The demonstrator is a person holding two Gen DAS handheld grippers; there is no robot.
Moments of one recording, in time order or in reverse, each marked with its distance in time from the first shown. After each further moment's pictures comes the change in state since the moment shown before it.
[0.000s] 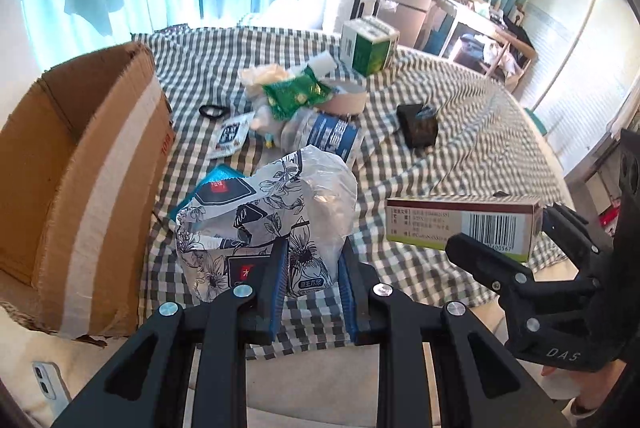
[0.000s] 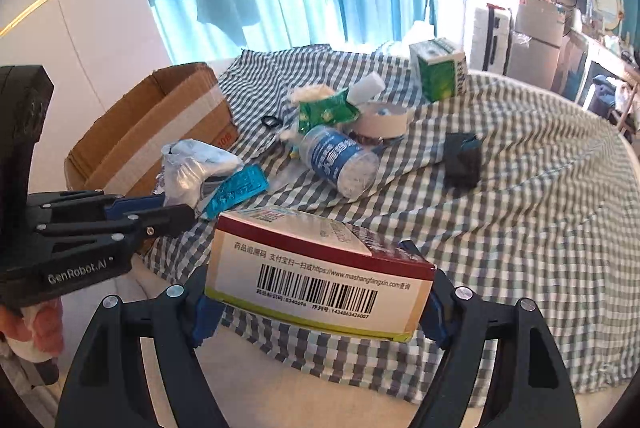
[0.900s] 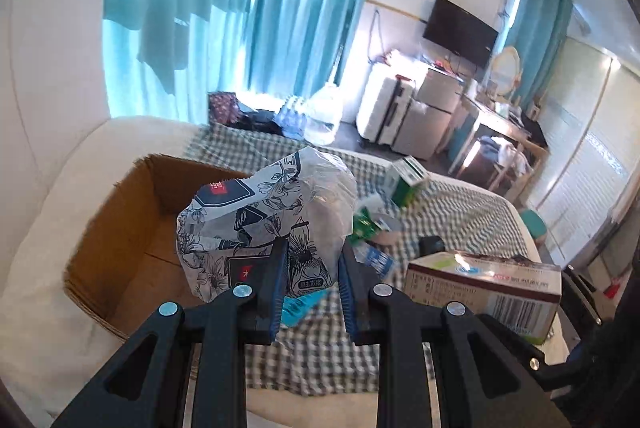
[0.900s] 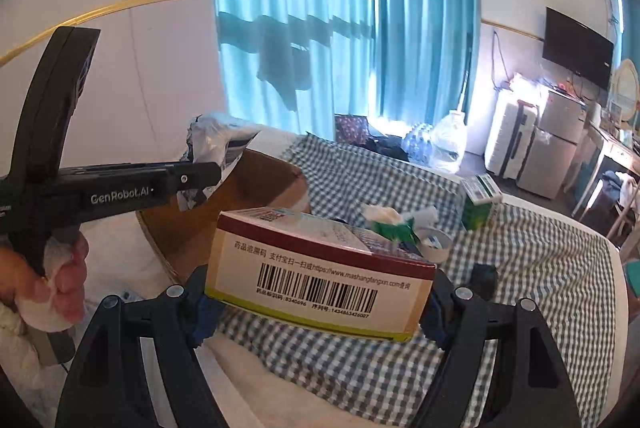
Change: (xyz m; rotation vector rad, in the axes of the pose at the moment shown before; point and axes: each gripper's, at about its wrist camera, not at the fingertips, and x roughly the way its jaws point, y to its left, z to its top) left arm -0.161 0.094 0.055 -0.160 -0.300 0.063; right arm -0.106 0.129 0.082 -0.189 -0.214 0.058
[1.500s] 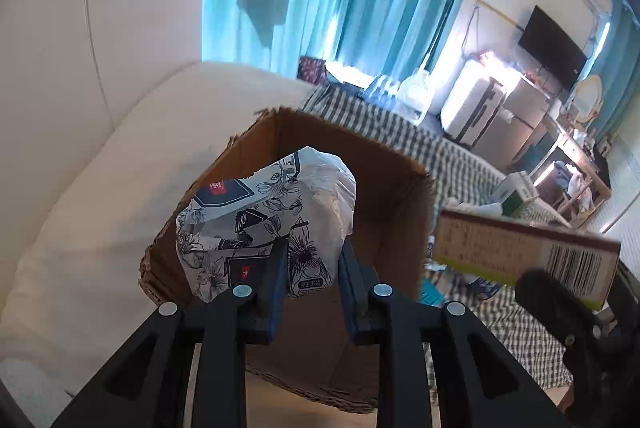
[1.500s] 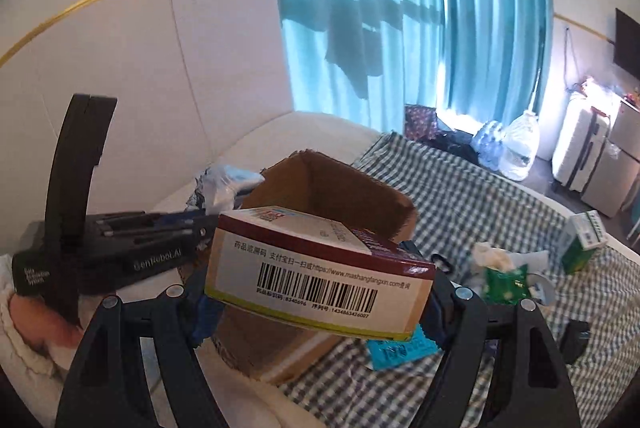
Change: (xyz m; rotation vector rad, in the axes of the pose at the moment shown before) left arm 0.056 0.143 -0.011 -0.199 0.127 0.217; right arm 0.138 0.088 0.058 -0.055 0.078 0.214
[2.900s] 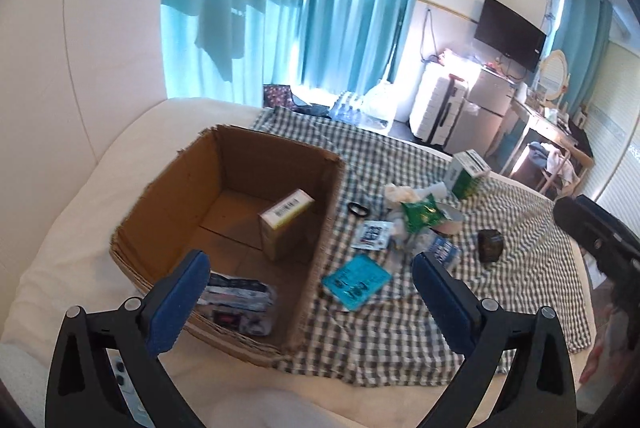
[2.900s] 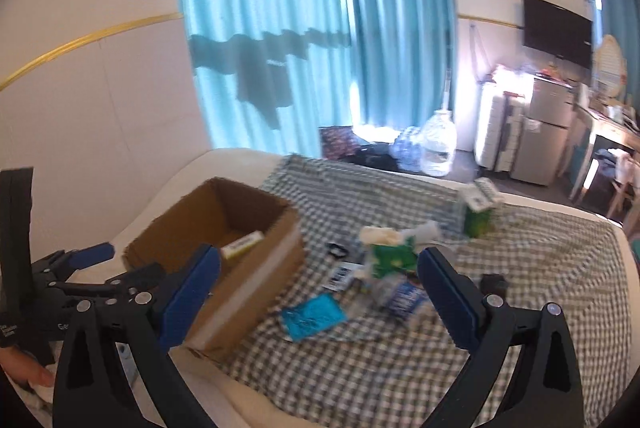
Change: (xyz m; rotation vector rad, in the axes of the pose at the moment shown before) left arm -0.063 -0.089 -0.056 0.138 -0.121 -0.054; right arm -0.122 -0.082 -0.048 0.189 -0.142 -0.282
